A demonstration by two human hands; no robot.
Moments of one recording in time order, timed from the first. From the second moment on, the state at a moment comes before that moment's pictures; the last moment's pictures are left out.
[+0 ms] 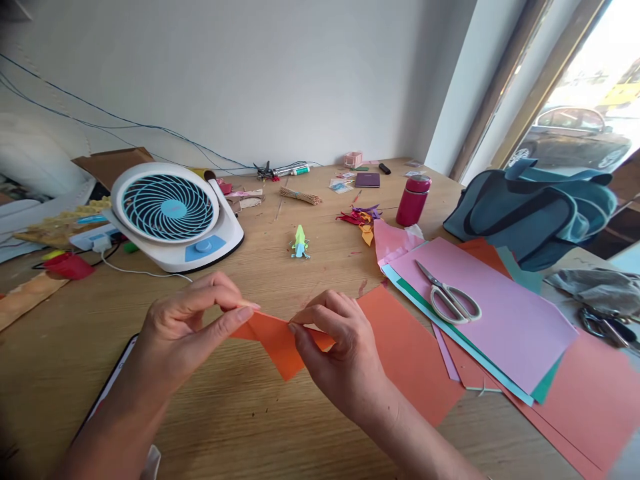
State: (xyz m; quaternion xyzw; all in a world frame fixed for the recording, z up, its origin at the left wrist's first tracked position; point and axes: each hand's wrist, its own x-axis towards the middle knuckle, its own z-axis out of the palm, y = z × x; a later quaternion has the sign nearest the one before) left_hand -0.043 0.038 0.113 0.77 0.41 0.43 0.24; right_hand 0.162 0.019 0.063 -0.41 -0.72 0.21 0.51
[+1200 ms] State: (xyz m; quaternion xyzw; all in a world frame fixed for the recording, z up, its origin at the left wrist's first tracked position) left_hand -0.053 0.087 0.082 0.52 0.46 0.47 0.54; right_hand 0.178 0.042 0.023 -0.52 -0.63 0.41 0.41
